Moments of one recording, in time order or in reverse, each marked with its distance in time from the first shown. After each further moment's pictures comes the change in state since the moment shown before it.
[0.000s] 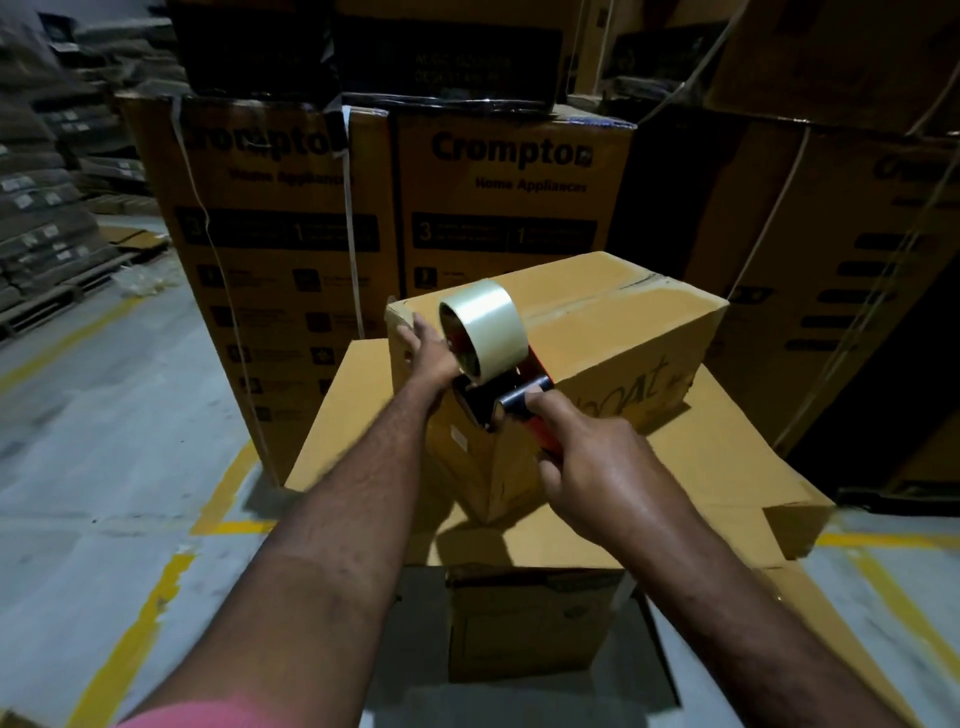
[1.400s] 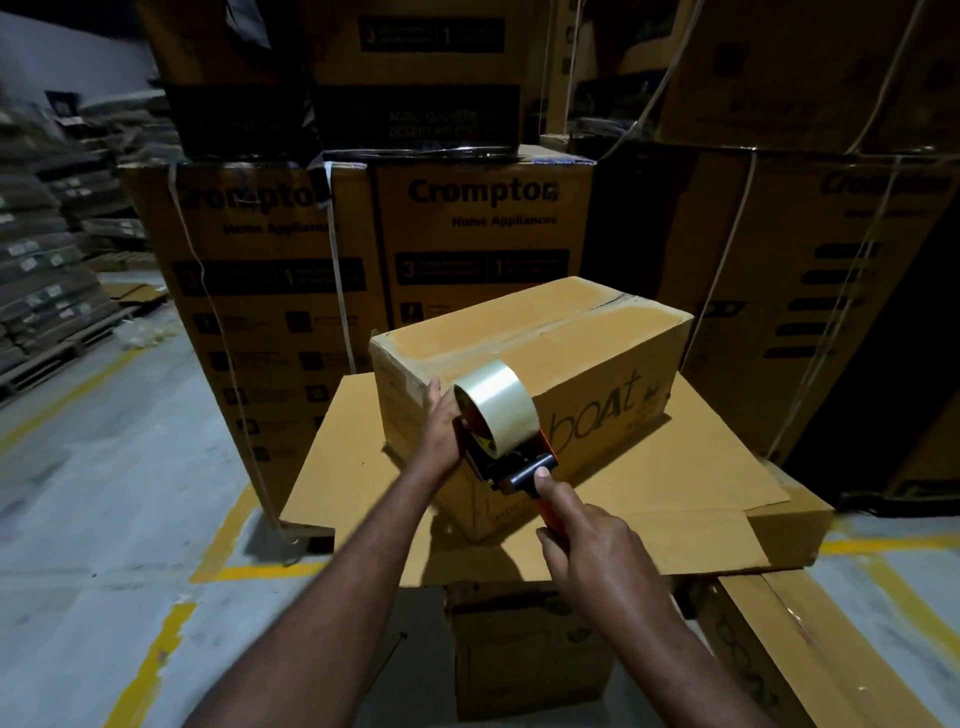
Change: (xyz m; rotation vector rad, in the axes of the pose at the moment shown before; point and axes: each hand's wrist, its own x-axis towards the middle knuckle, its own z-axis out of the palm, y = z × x) left_hand -0.104 -0.008 0.031 0.024 -0.083 0.175; right_hand -0.049 0.067 0.063 0.080 0.116 0.030
